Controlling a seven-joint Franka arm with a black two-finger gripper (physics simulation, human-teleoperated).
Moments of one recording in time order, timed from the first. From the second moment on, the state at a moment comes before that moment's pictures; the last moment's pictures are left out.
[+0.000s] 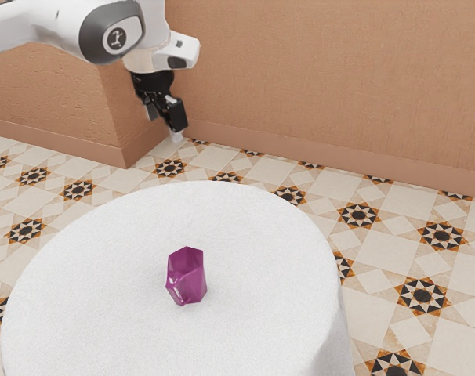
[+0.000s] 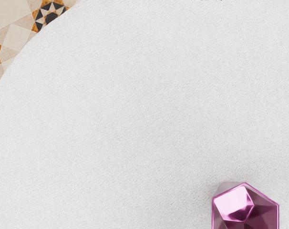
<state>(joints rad) 0.54 0.08 -0.69 -1.59 0.20 1.78 0.25</state>
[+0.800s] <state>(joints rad) 0.57 -0.11 -0.74 -2.23 -0.15 1.93 0.38</state>
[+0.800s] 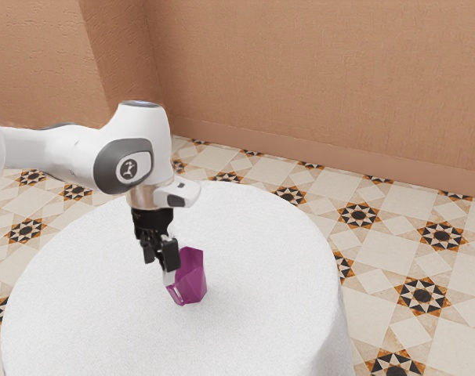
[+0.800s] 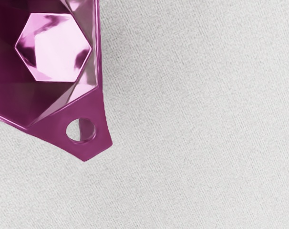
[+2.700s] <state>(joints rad) 0.69 -0.10 -0.74 -2.58 -0.22 2.69 0.34</state>
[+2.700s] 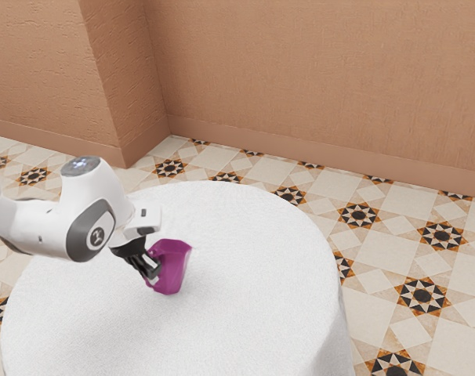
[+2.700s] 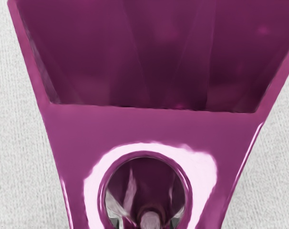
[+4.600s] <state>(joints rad) 0.42 -0.10 -0.47 -1.87 0.02 2.08 0.36</state>
